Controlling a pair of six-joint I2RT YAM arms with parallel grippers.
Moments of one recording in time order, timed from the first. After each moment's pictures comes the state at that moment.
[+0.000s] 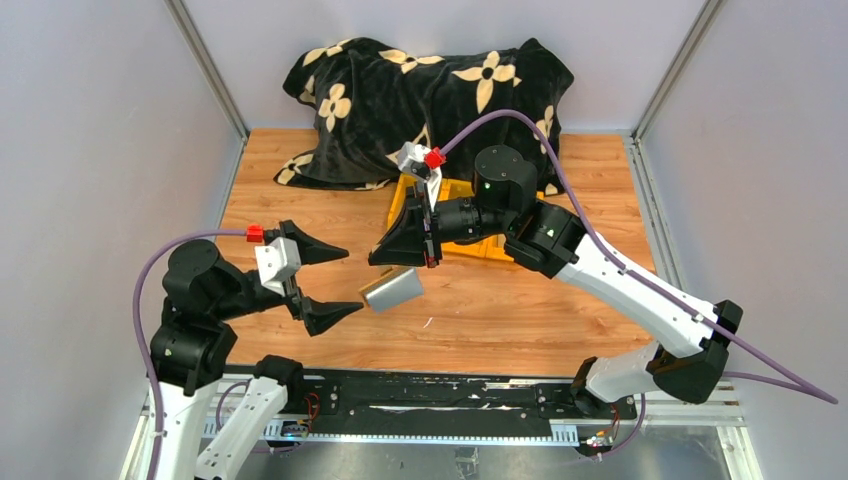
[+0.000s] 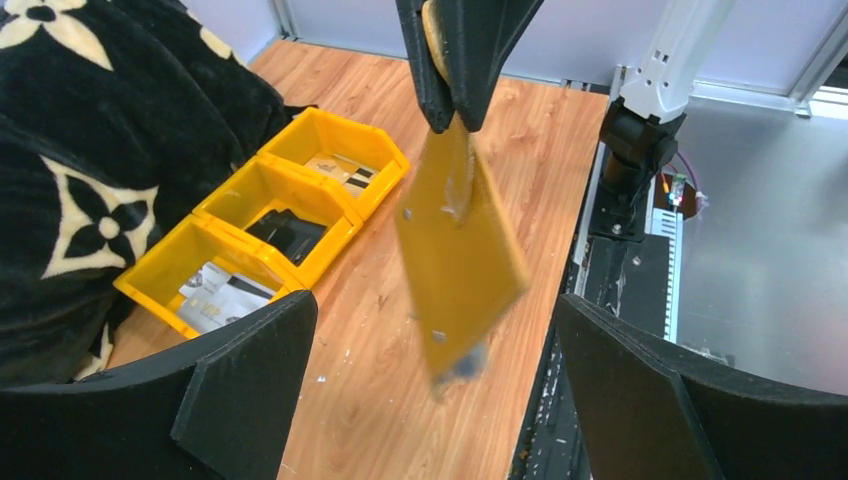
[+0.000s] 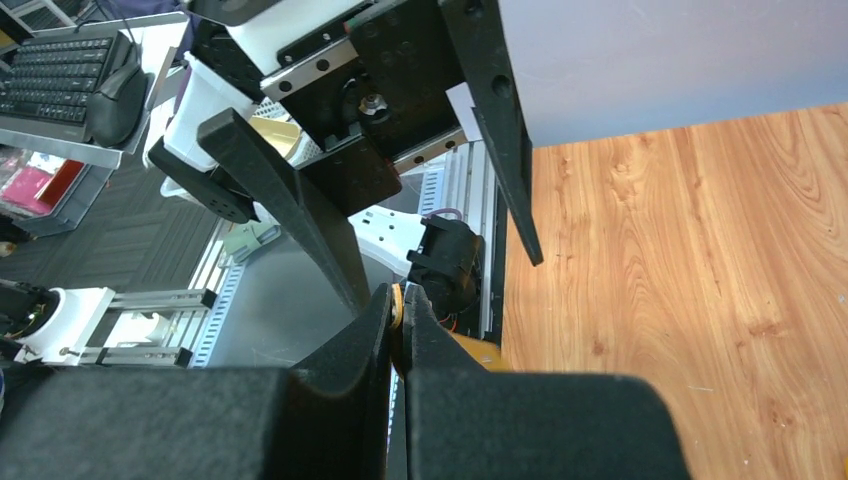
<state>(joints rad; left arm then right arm) -0.23 0.54 1.05 -0.64 0.98 0.17 0.99 1.36 1.54 -0.23 -0.74 0.27</state>
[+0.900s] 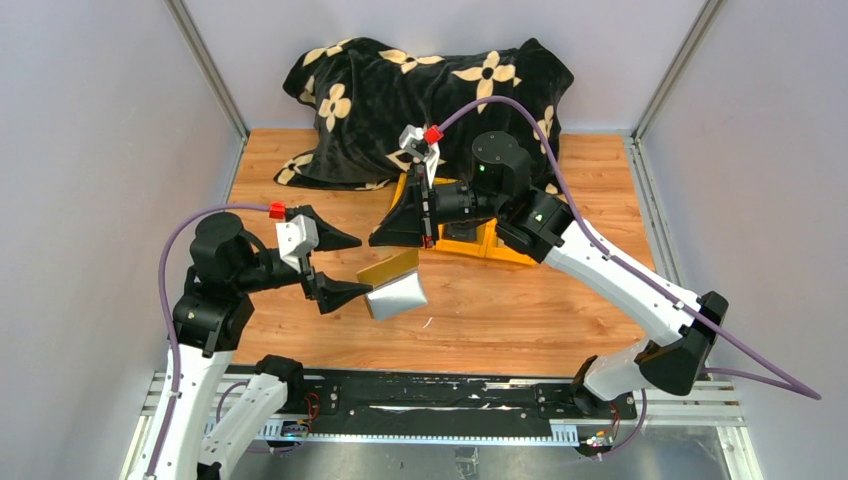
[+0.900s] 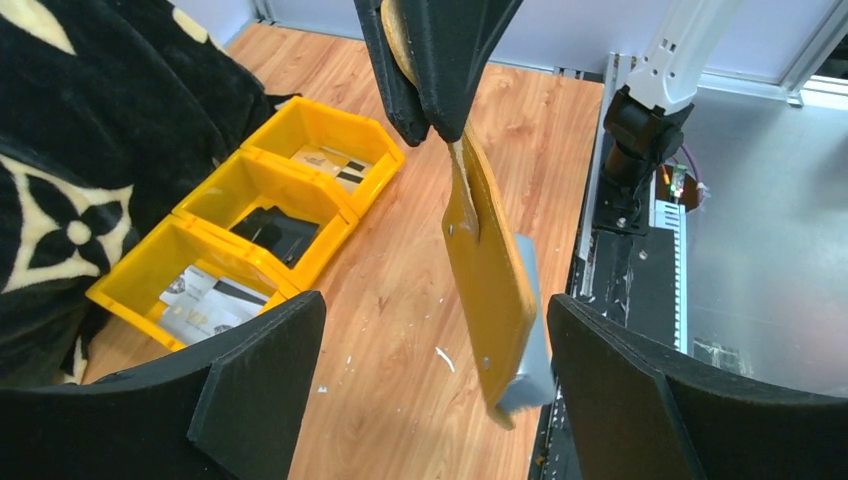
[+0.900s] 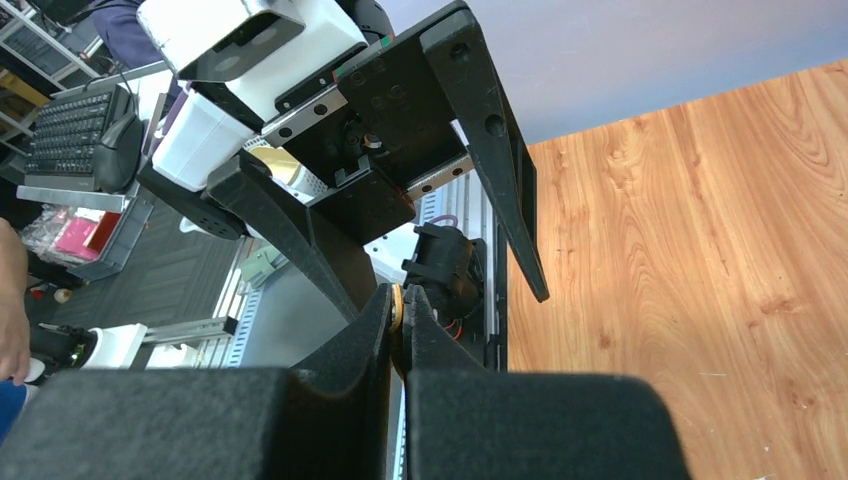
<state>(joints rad) -0.23 0.66 1.00 -0.53 1.04 0.20 0.90 1.42 1.54 -0.16 -0.81 0.39</state>
